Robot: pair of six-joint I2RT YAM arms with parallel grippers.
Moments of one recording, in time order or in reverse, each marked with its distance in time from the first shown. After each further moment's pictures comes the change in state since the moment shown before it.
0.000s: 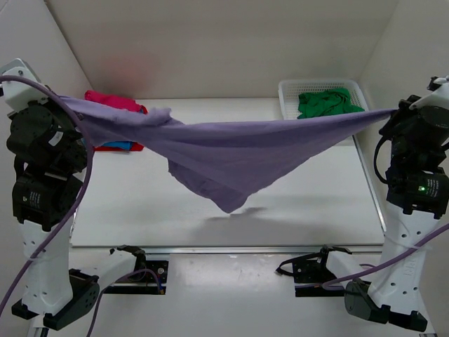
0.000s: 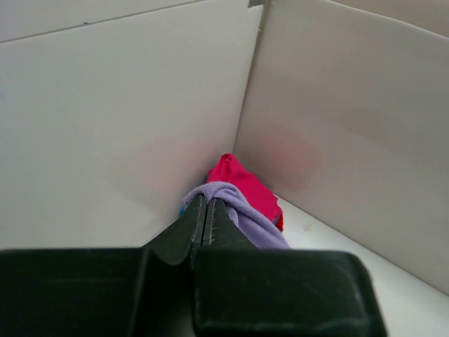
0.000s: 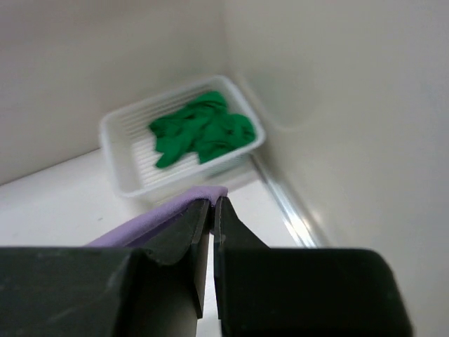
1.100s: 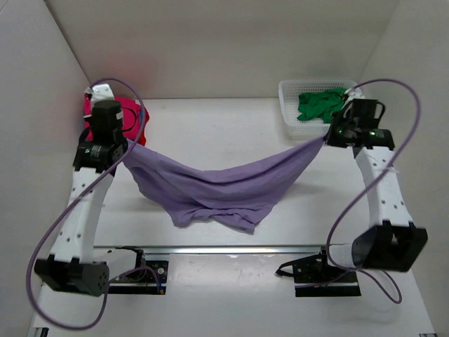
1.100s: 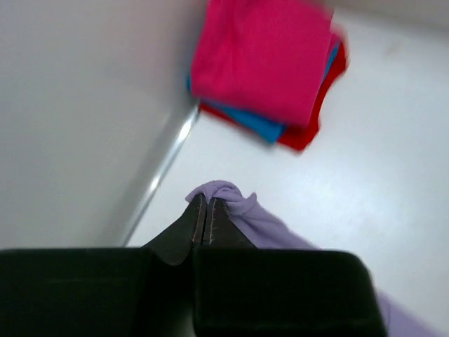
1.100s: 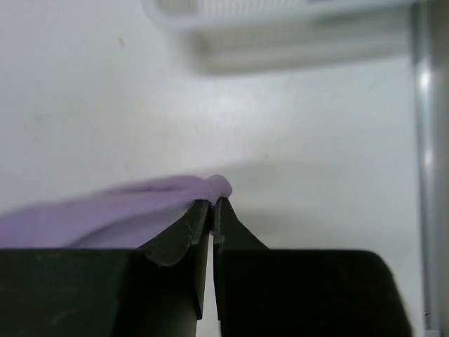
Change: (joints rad) left arm 0.128 0.050 -0.434 -0.019 0.200 -0.036; right arm 0.103 0.268 -0.212 0.008 -0.276 -0.036
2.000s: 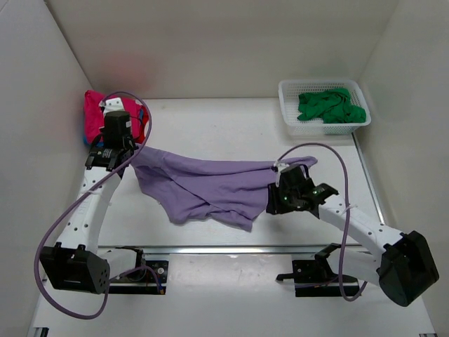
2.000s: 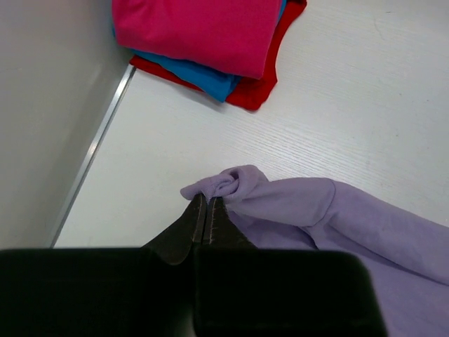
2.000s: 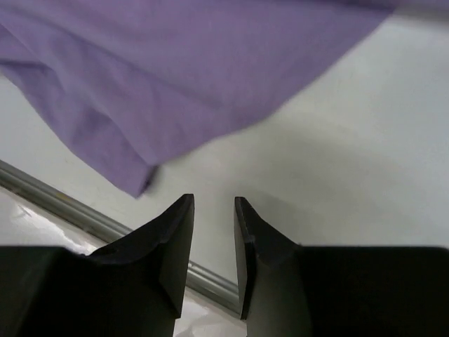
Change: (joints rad) left arm 0.044 0.085 -0.260 0.108 0.208 -0.118; right arm 0.634 -0.147 -0.720 0.212 -0.054 0.216
